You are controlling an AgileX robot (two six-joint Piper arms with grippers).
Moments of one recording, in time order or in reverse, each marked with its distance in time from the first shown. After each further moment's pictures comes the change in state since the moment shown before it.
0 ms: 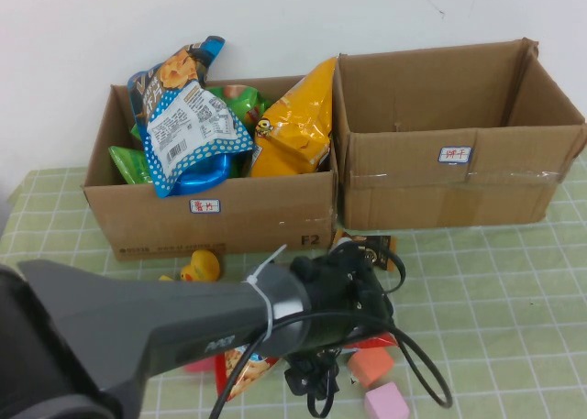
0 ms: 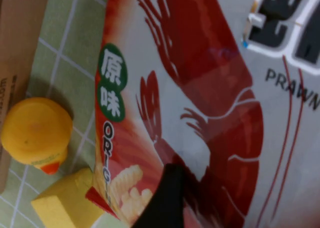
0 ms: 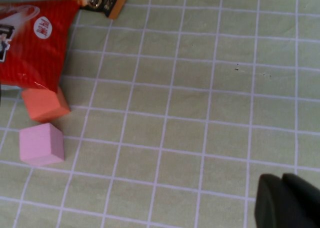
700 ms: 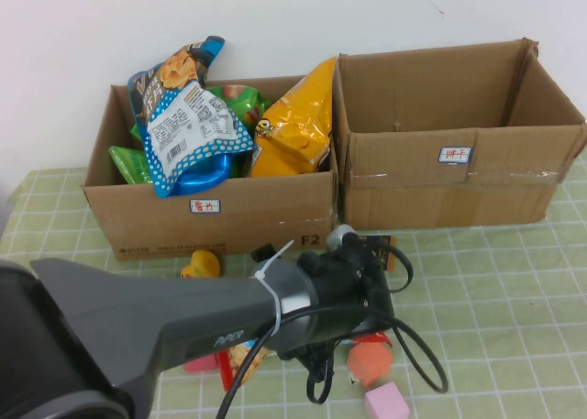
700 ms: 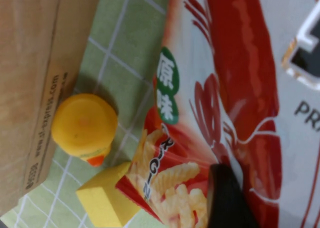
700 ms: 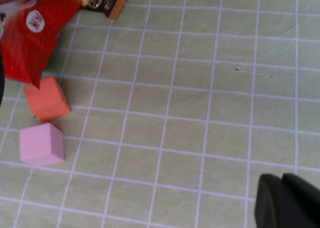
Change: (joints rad) right arm 0.000 0.000 0.000 0.000 0.000 0.000; left arm -0.001 0.025 -0.037 0.100 0.052 -0.049
